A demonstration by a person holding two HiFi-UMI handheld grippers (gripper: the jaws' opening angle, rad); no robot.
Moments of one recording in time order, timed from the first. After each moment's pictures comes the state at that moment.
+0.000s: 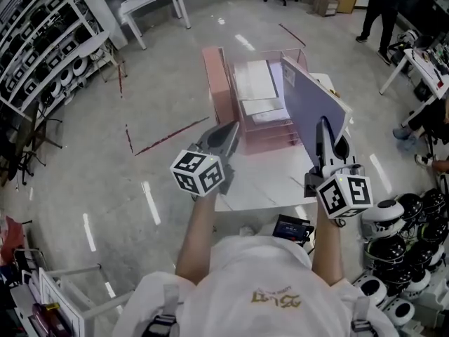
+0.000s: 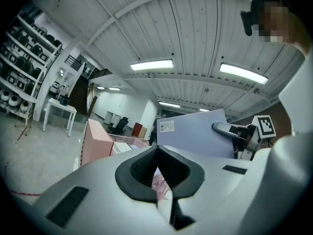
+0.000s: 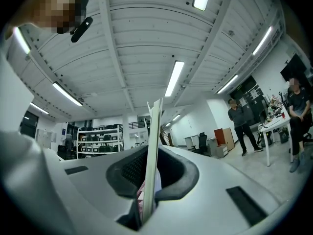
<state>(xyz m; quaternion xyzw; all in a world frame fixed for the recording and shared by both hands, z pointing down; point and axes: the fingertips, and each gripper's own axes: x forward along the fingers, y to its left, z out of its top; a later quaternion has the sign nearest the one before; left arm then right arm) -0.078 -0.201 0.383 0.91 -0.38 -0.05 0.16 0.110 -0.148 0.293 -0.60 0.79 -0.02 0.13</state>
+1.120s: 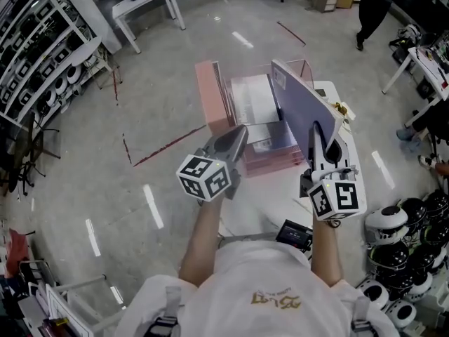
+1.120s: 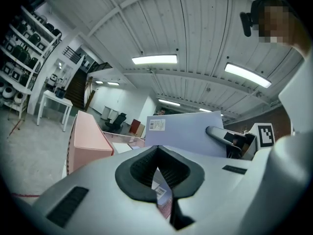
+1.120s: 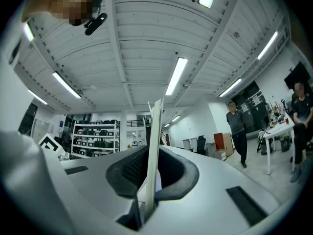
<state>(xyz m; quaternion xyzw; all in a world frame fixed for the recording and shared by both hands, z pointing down) -0.050 -0.294 0.406 0.92 -0.35 -0.04 0.18 0.108 -0.248 0.328 -0.61 0.78 0.01 0.11</state>
